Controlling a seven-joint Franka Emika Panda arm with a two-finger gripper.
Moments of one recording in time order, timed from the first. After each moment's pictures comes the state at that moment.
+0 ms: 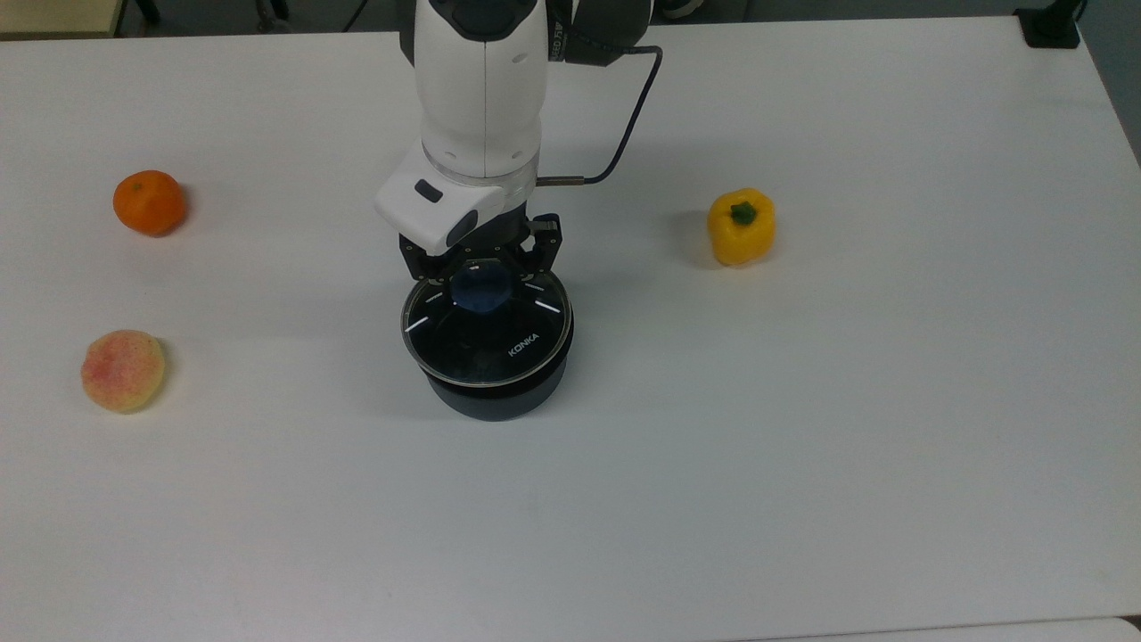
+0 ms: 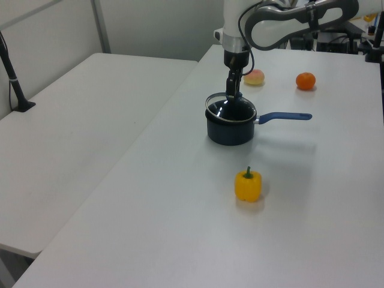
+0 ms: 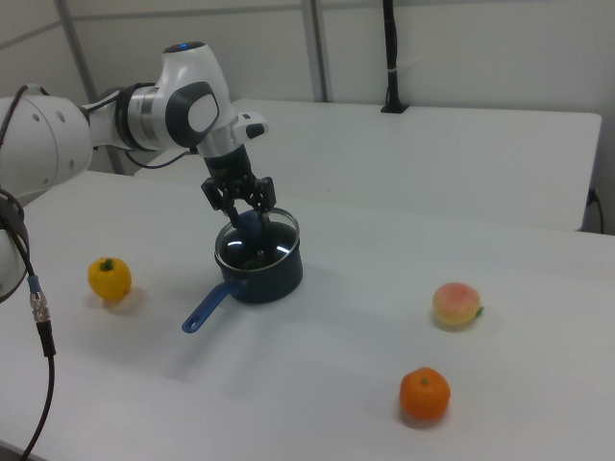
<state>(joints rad) 0.09 0.51 0.03 -1.35 -0.12 1.94 -0.02</state>
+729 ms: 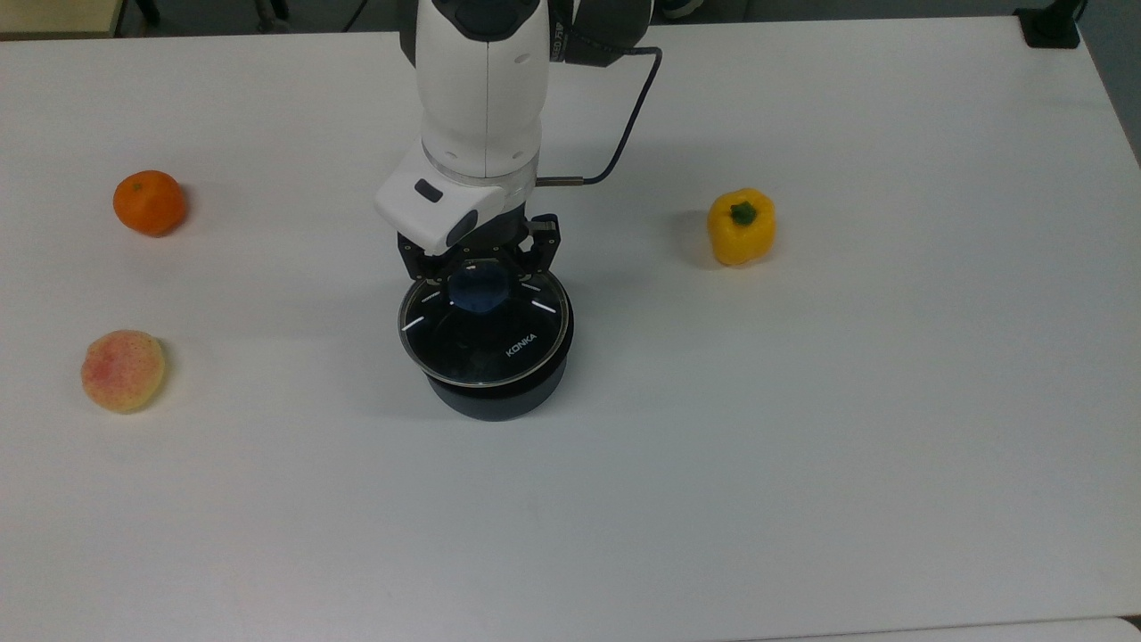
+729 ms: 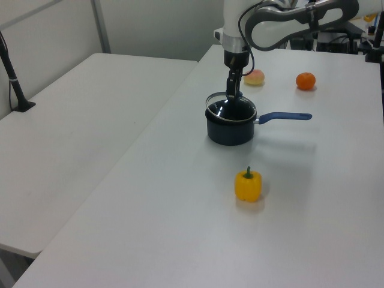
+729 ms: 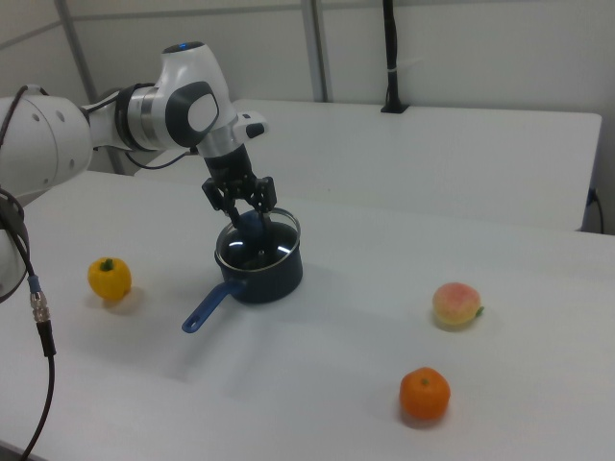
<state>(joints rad) 0.09 0.51 0.03 -1.35 -0.14 1.94 -0.02</state>
